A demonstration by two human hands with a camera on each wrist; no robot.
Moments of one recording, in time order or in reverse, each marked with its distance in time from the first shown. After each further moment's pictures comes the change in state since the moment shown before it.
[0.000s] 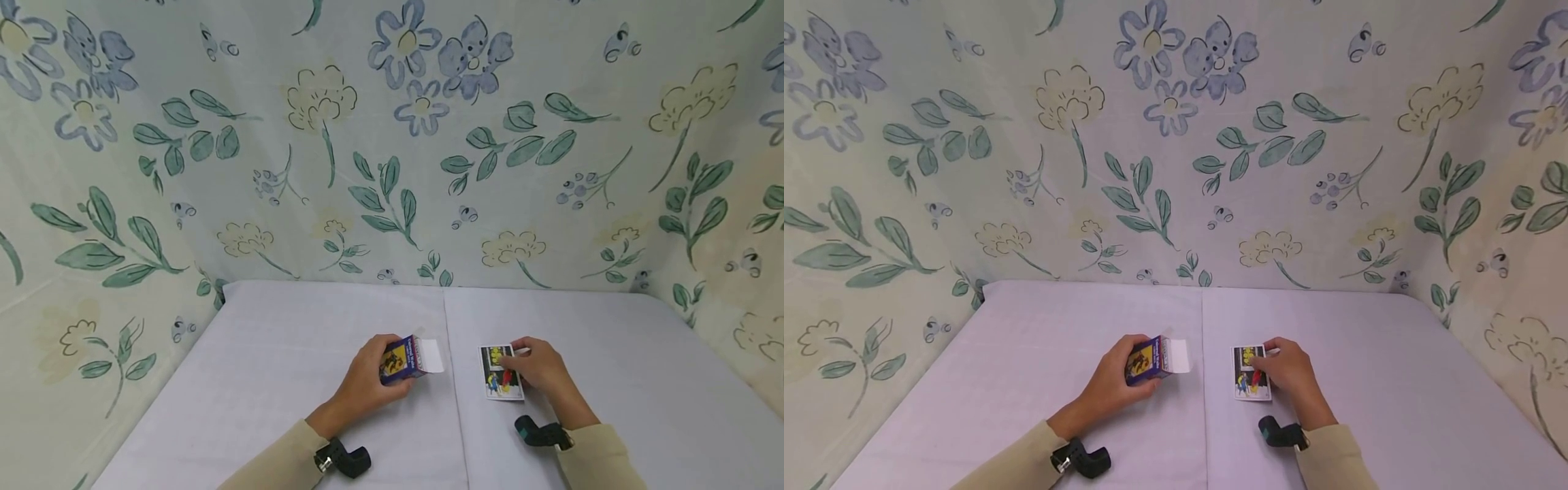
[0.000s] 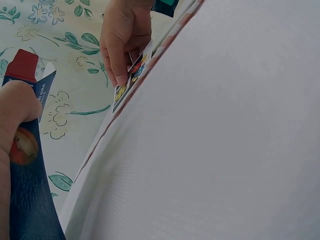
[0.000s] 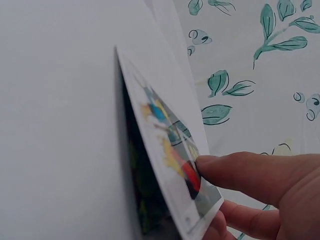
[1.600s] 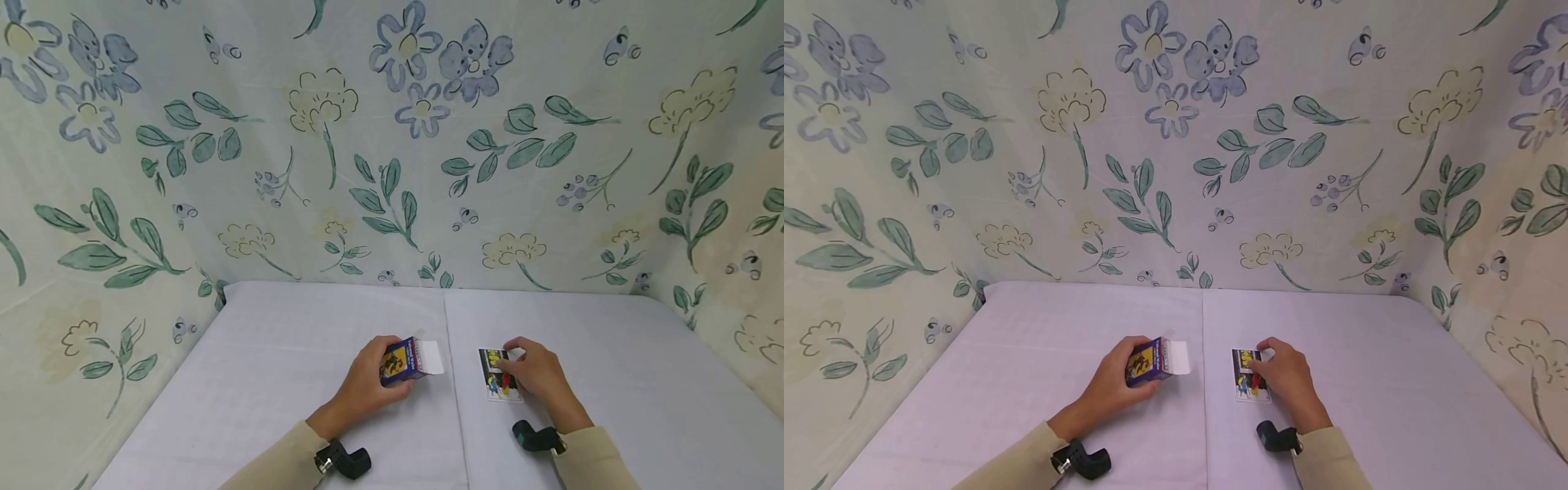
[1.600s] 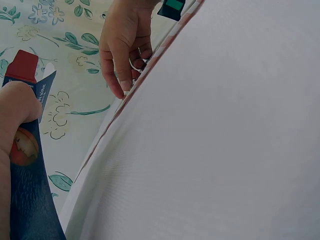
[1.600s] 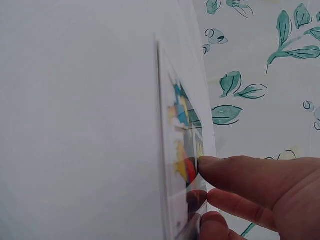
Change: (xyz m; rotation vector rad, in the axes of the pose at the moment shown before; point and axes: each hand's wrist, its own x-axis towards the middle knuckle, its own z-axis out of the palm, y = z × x) left_hand 0.000 -0.001 0.000 0.008 0.002 -0.002; right_hand -0.004 -0.003 0.006 -0.114 0.046 -0.068
